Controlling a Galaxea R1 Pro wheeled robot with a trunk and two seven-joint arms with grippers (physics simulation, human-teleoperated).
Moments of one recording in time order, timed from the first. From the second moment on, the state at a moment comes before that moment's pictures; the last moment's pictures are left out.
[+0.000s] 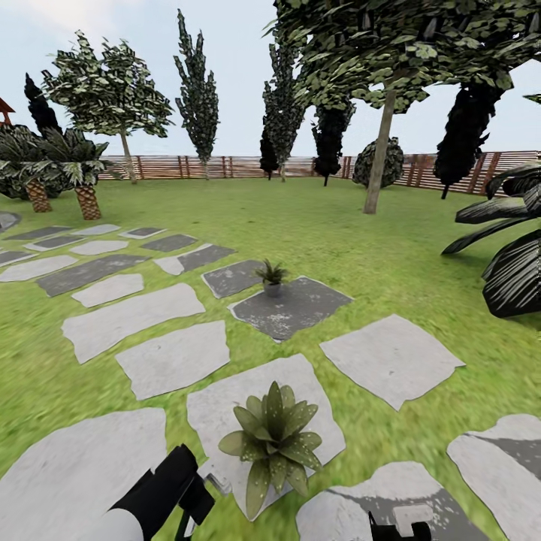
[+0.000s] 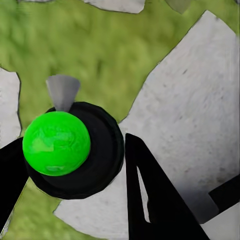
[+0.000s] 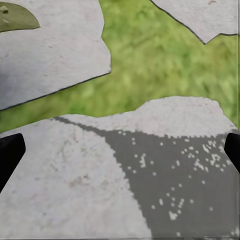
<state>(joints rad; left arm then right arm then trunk) -0.53 -0.04 -0.23 -0.57 -0.57 0.74 -0.55 -0.41 -0.07 -0.04 -0.03 0.14 -0.55 -0.09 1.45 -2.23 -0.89</state>
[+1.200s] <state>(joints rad) -0.52 0.00 -0.20 -0.65 -0.58 0.74 -0.47 -0.41 -0.07 -0.04 -0.03 0.14 -0.55 -0.09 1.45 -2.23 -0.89</state>
